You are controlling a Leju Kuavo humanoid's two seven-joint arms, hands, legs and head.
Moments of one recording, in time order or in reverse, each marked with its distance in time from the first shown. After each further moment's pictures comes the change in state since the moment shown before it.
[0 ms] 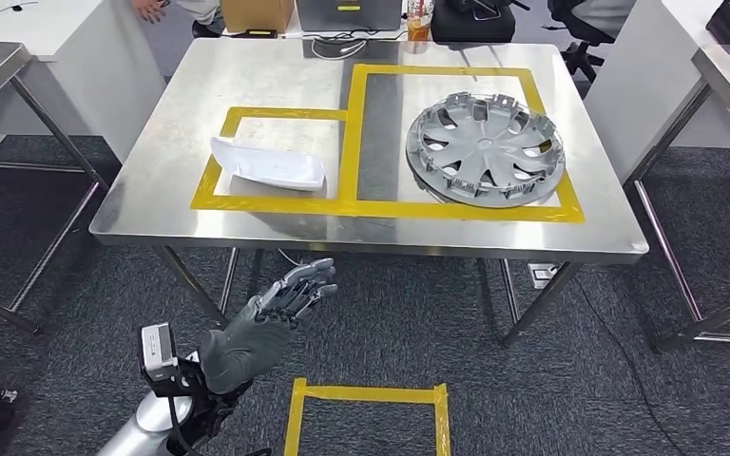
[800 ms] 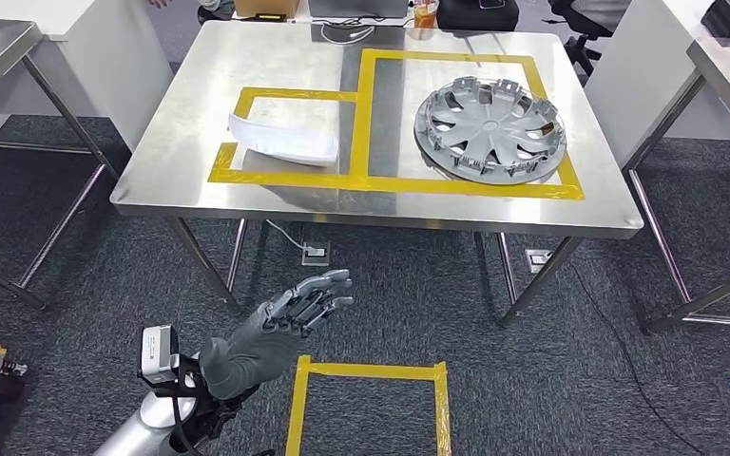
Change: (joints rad) left arm -0.034 0.002 -0.046 -0.010 0.036 -0.085 -0.003; right arm -0.003 0.009 0.002 0.000 -0.014 -0.010 -0.001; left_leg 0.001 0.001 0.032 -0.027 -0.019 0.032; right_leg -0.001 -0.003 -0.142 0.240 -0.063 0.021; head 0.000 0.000
